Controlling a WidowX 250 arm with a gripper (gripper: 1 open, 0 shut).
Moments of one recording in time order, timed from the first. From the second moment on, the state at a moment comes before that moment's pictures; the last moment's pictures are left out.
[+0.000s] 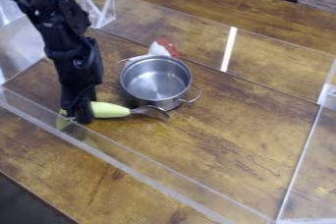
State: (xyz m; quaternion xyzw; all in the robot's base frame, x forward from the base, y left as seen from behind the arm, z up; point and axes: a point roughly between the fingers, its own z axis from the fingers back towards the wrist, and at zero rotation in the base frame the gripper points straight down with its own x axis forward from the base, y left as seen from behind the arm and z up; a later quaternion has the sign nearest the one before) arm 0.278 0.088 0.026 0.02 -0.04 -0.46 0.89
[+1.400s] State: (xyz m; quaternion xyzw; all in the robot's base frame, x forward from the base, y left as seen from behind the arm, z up) arm 0.316 0.041 0.131 0.01 -0.09 -0.33 0.94
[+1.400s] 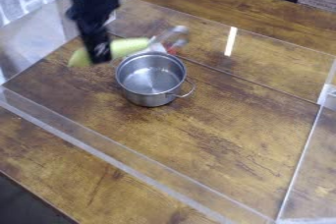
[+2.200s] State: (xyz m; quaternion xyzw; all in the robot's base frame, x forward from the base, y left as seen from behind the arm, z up) arm 0.344 -0.107 0.130 0.00 -0.12 -0.47 0.88
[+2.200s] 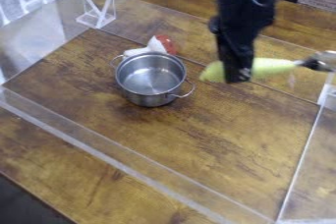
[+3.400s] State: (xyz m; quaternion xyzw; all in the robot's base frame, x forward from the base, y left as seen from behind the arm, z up) arm 0.424 -0.062 0.063 -0.03 -0.07 -0.34 0.94
